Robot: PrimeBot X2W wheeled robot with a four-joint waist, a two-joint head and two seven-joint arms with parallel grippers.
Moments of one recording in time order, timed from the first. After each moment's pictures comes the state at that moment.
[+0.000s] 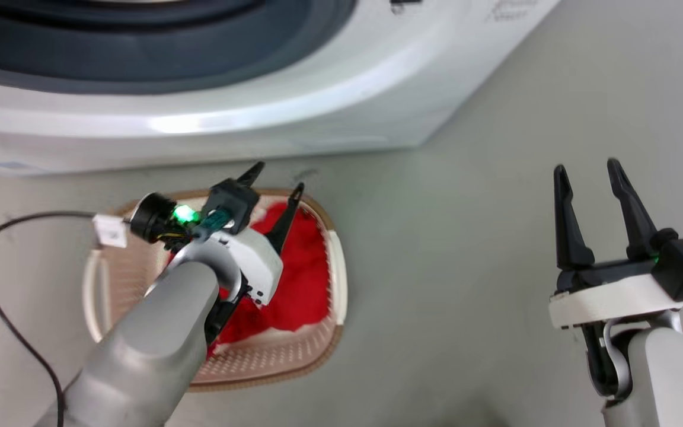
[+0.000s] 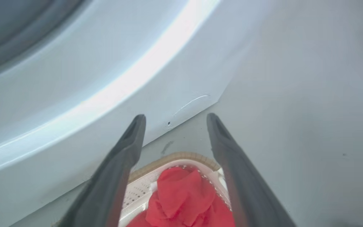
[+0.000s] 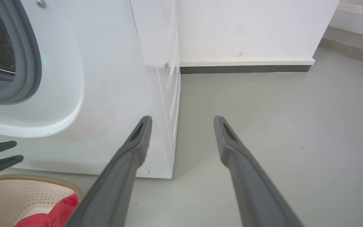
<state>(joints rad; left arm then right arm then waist) -0.77 0.30 -0.79 0.75 -0.48 -0.04 -0.26 -0.26 -0.05 0.00 0.12 0.11 0.13 -0.26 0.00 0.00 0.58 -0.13</state>
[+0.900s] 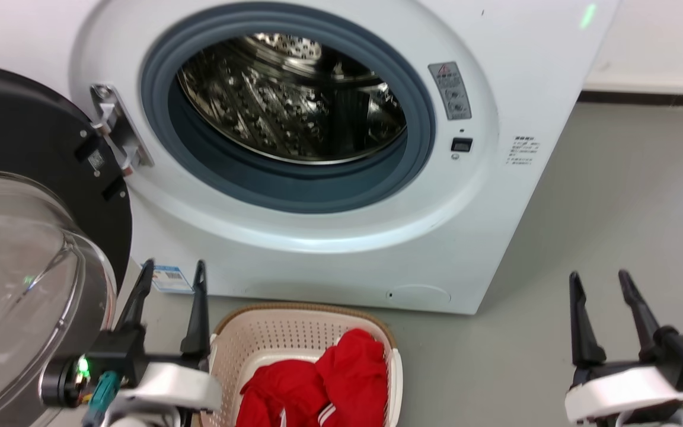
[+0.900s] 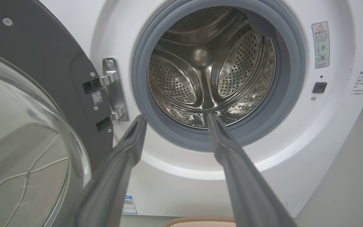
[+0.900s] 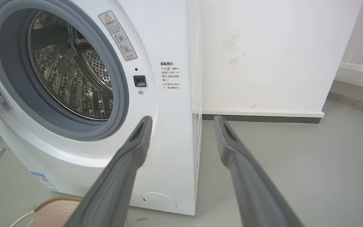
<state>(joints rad) -0.06 0.19 -0.12 0.08 -0.18 0.05 -0.26 -0.01 -0.05 -0.07 0.12 0.09 0.13 -0.26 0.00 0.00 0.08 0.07</state>
